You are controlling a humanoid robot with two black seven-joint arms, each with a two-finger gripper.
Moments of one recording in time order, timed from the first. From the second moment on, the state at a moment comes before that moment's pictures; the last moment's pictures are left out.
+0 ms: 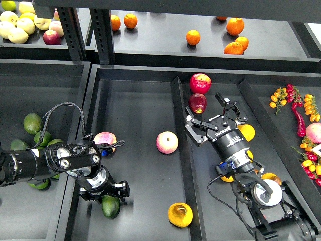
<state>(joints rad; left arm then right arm) -0.94 0.05 0.31 -0.72 0.51 -0.49 0.49 0.11 0.01 1.26 1.30 0.12 0.29 -0.17</state>
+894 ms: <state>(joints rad) -1.09 0.23 0.13 -0.79 0.34 -0.49 0.49 0.10 0.02 1.30 1.31 0.13 0.33 -0.17</state>
